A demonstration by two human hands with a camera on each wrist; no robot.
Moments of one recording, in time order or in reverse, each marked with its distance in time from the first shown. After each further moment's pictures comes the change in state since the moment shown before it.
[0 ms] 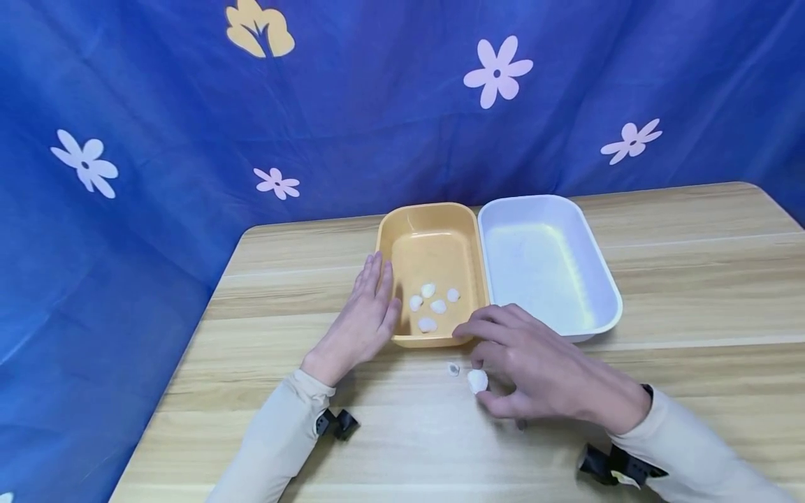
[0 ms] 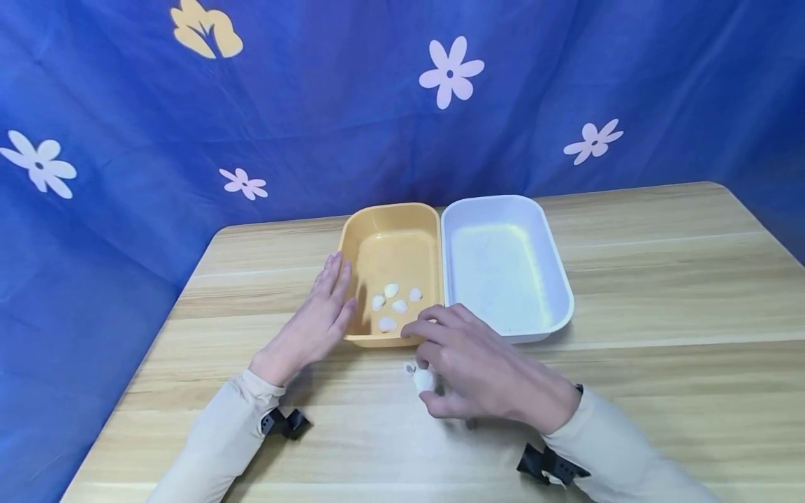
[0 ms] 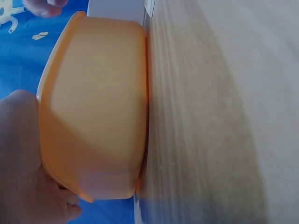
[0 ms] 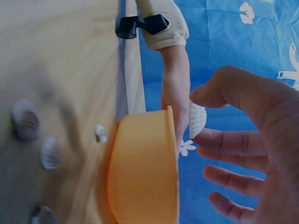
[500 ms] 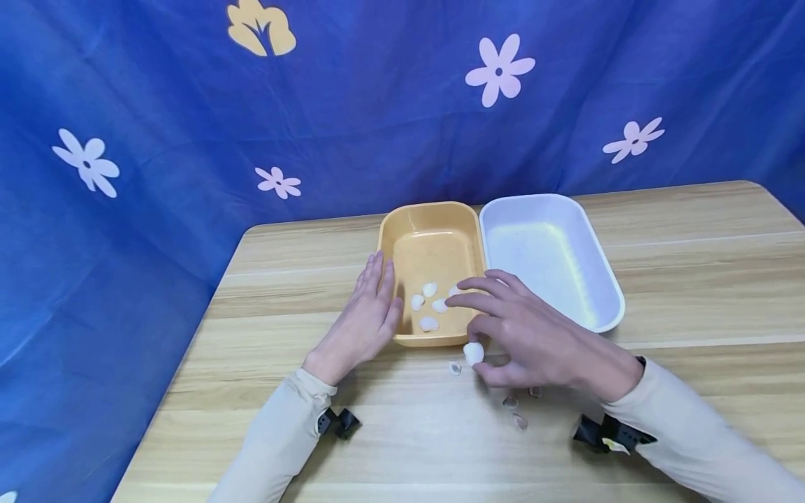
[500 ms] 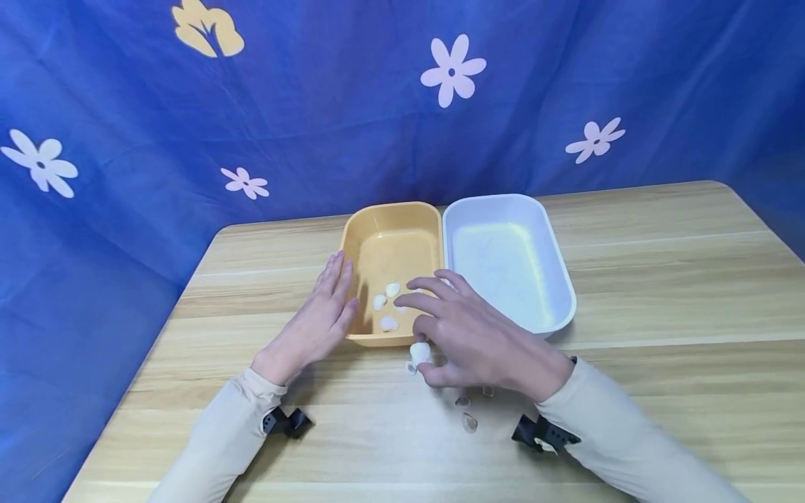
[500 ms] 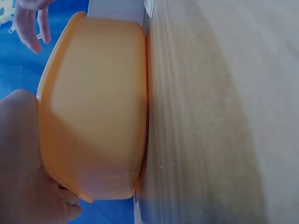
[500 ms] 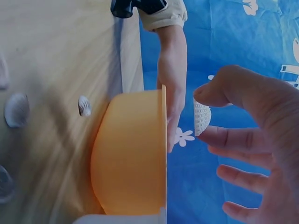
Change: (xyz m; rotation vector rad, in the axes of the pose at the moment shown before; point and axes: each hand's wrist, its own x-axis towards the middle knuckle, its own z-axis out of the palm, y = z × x) left_hand 0.001 -0.001 0.000 0.008 -0.004 0.008; right_hand 0.021 0.018 -0.009 -0.038 -0.003 -0.035
